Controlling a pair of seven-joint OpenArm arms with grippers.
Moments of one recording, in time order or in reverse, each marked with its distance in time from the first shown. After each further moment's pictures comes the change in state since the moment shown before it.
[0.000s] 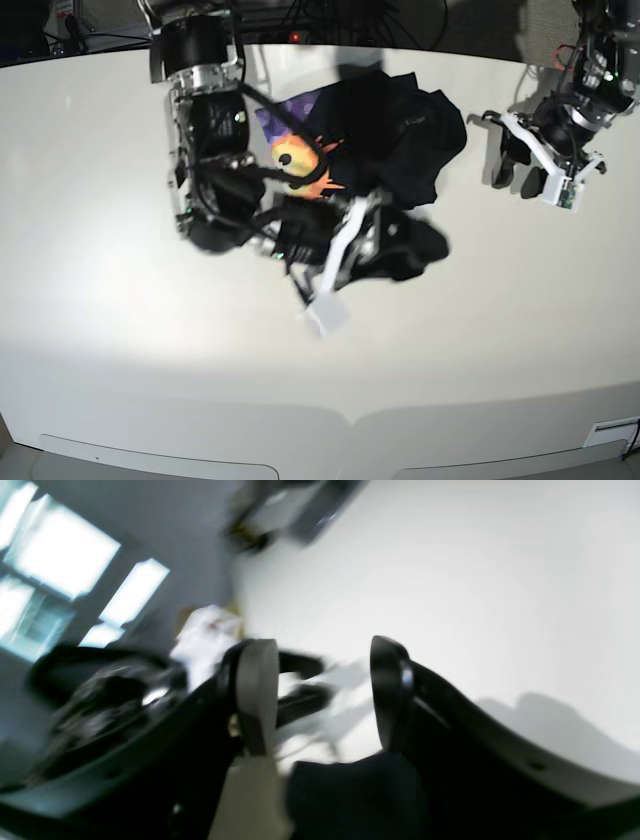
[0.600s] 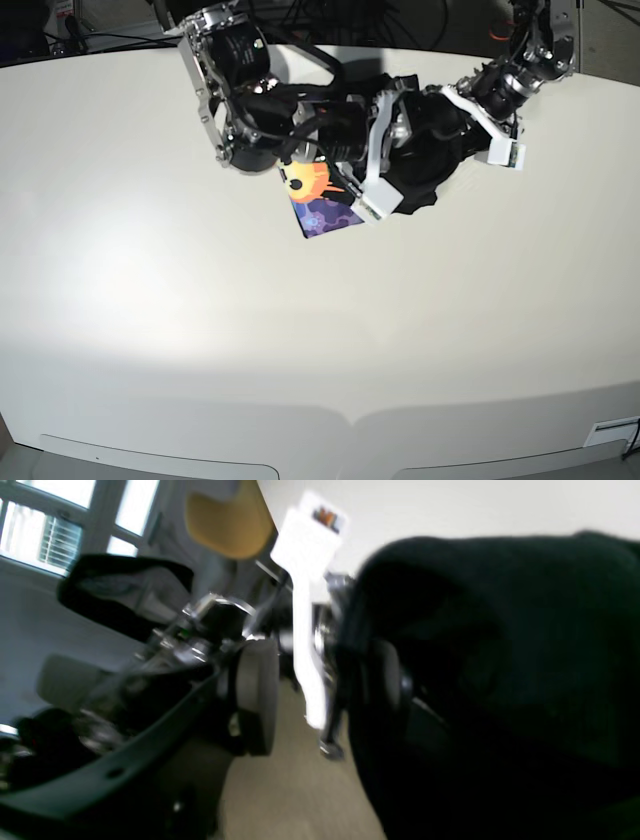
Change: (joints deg) left arm -3.2 13.4 0.4 -26.0 0.2 -19.2 -13.5; right arm -12.3 3.0 -14.0 0.0 2.2 0.0 -0.7
